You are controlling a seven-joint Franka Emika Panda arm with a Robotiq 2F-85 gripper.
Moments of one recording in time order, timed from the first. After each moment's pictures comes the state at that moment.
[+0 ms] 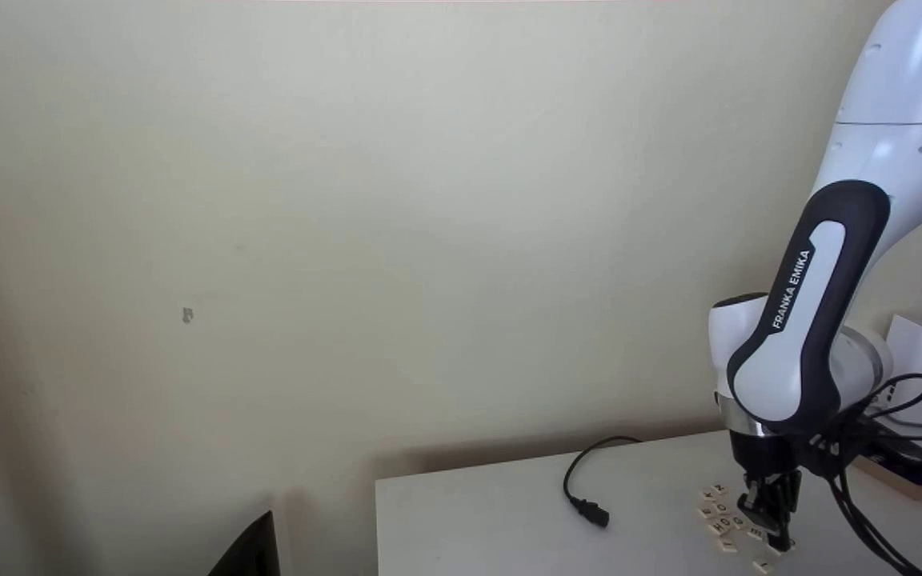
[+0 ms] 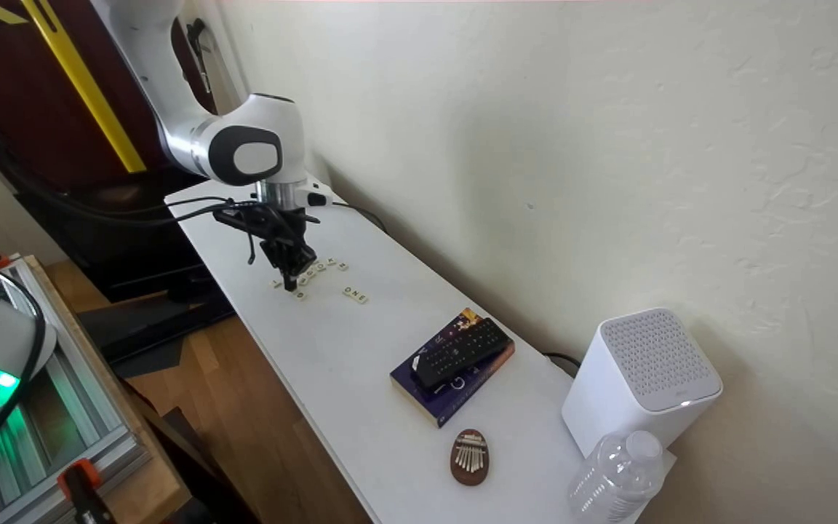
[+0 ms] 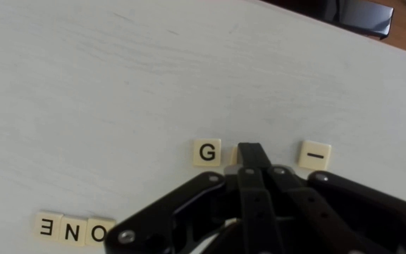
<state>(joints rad) 0.05 0.67 -0.13 -2.36 -0.15 2.77 -0.09</state>
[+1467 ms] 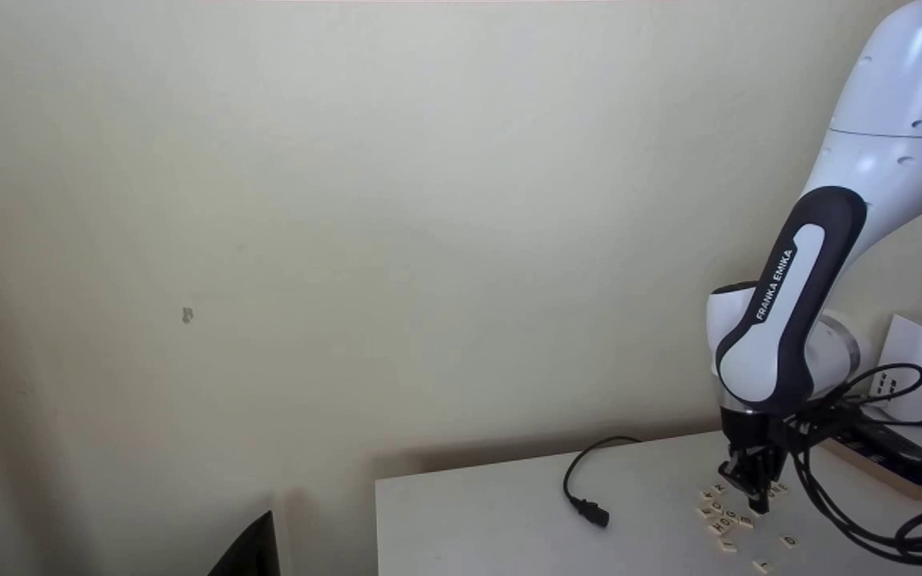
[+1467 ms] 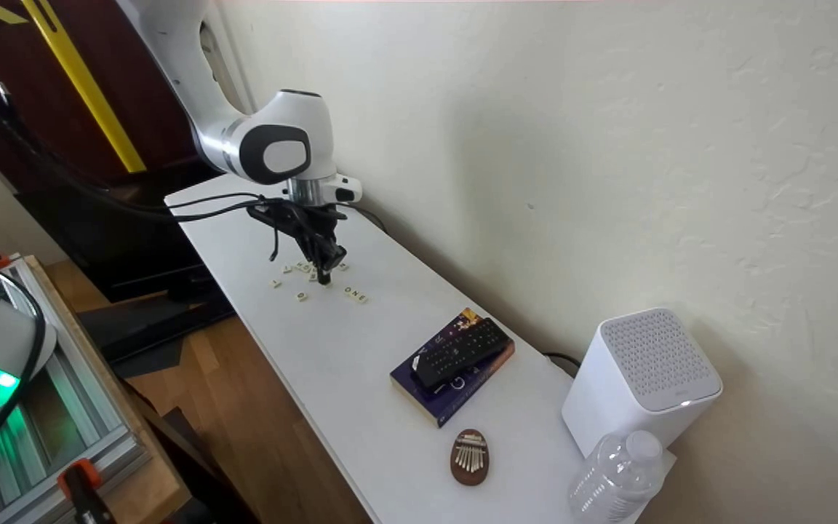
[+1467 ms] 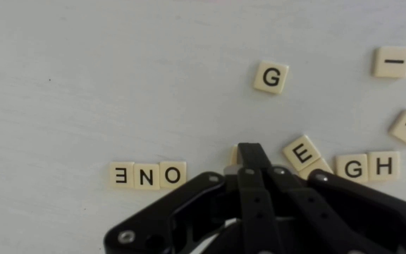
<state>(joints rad) 0.01 0.72 -0.16 -2.24 -0.15 2.78 -0.01</state>
